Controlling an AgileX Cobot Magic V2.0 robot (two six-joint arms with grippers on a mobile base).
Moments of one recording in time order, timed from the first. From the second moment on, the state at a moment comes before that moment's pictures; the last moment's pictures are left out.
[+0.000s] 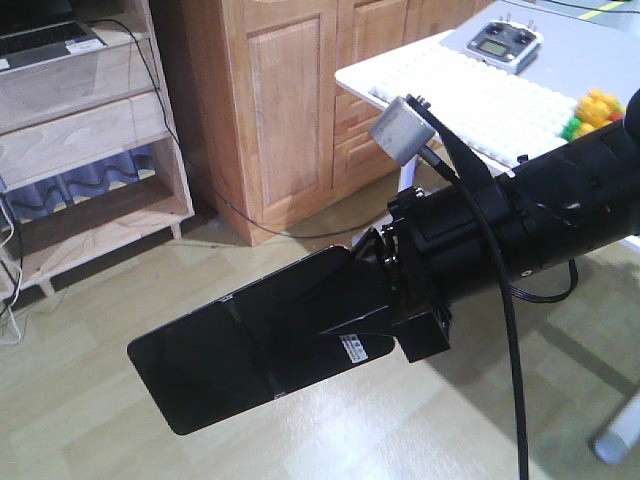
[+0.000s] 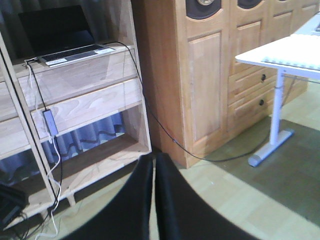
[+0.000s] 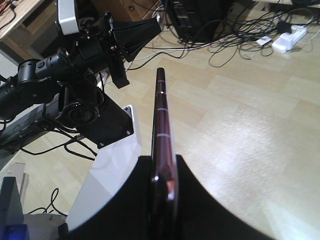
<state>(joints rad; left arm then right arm) 0.04 -0.01 0.03 0.06 0.19 0.04 0.40 1.39 -1.17 1.08 1.23 -0.98</state>
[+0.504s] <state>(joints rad) 0.04 -0.01 0.03 0.06 0.19 0.04 0.40 1.39 -1.17 1.08 1.23 -0.98</state>
